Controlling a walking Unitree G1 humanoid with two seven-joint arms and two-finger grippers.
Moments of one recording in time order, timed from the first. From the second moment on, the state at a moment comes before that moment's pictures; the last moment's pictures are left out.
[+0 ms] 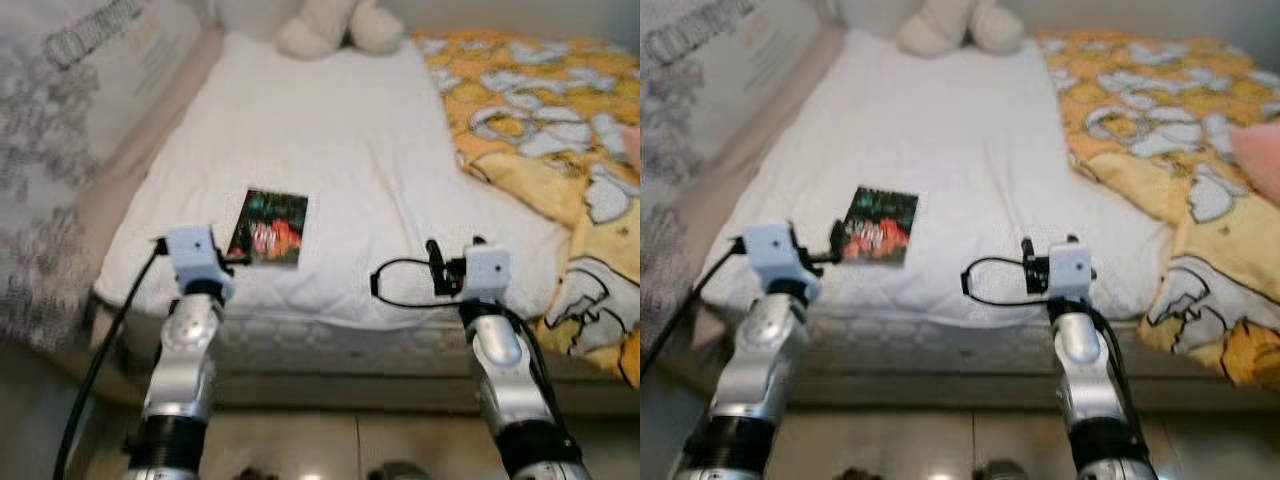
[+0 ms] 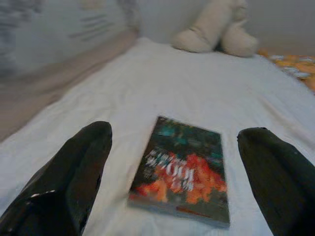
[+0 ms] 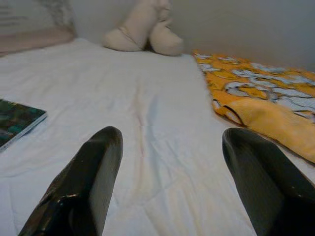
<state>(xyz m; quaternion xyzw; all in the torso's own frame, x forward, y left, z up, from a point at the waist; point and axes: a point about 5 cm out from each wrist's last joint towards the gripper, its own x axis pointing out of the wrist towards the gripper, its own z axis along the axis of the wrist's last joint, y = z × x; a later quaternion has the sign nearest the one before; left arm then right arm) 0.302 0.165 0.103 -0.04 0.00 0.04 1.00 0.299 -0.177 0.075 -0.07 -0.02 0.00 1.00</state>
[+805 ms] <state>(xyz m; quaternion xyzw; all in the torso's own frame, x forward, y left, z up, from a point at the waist) 0.301 0.155 0.098 -0.02 0.00 0.02 1.00 0.293 -0.180 0.069 -0.02 -0.01 -0.02 1.00</state>
